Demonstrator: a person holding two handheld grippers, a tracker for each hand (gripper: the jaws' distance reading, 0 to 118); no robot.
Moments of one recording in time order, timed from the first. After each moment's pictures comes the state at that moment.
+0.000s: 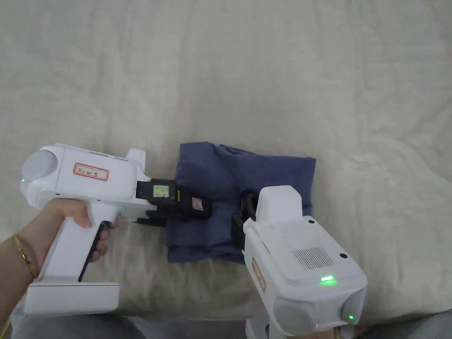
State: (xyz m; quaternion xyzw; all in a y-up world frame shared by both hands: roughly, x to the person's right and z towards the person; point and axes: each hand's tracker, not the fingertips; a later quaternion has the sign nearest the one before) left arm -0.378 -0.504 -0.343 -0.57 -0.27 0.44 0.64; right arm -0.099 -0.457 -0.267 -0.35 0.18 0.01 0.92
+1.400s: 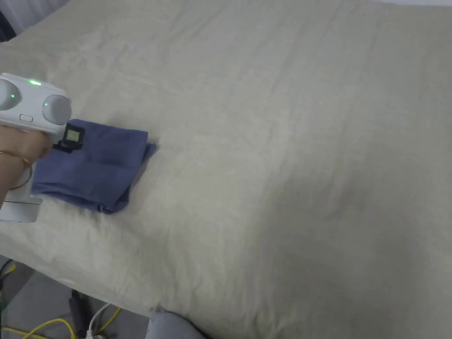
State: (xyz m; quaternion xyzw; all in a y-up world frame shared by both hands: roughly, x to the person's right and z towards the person) left arm -0.688 -0.353 -0.262 -0.49 0.44 -0.07 0.75; right arm 0.040 -0.291 -0.285 -0.21 0.01 0.00 0.98
